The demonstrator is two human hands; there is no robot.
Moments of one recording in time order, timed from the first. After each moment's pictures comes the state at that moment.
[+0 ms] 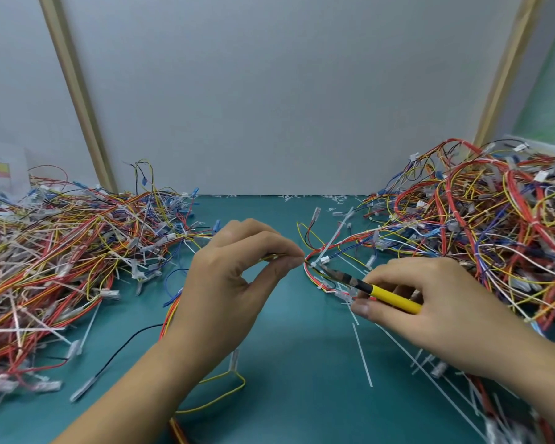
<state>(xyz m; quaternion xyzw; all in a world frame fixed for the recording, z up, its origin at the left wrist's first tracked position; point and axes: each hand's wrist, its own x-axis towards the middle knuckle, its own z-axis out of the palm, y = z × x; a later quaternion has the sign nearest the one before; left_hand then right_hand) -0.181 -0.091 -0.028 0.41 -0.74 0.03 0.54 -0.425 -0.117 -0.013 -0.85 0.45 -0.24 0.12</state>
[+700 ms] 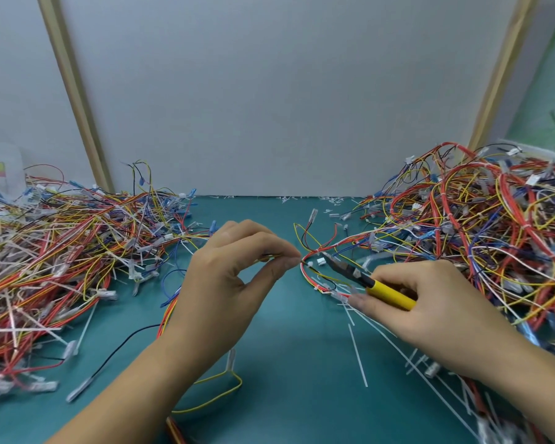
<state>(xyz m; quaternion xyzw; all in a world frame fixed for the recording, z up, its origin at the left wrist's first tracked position) -0.180 -0.092 -0.029 0.42 -0.73 0.03 0.53 -0.424 -0.117 -0.020 -0.84 0.46 -0.28 0.11</state>
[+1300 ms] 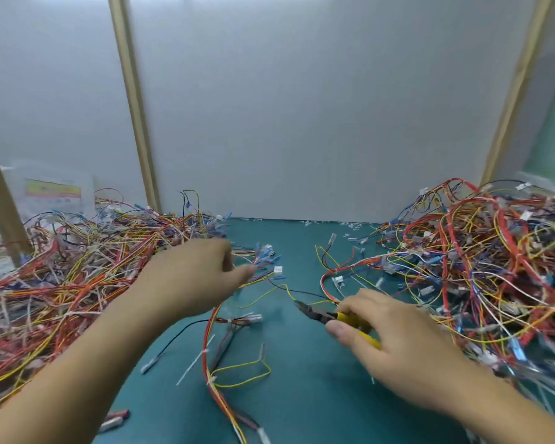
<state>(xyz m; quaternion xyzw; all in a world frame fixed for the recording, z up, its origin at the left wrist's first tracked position) -0.120 -0.059 0.031 0.76 -0.64 0.05 0.12 -0.396 -0.092 -0.029 -0.88 0.42 -0.21 0.06</state>
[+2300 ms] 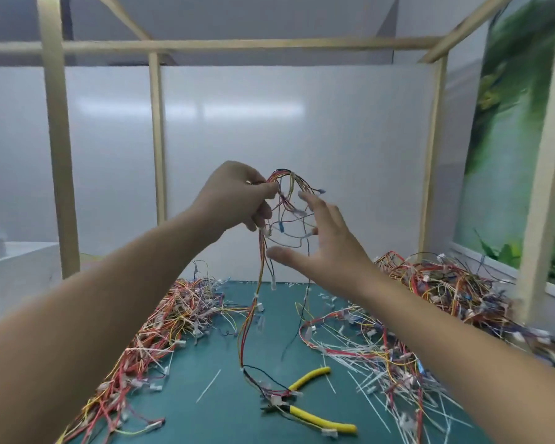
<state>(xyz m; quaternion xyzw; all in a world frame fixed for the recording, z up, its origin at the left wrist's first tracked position) -0.186 0.017 0.226 0.52 -0.66 -0.10 0.53 -0.363 -0.029 0.149 -0.83 0.33 -0.45 0.10</state>
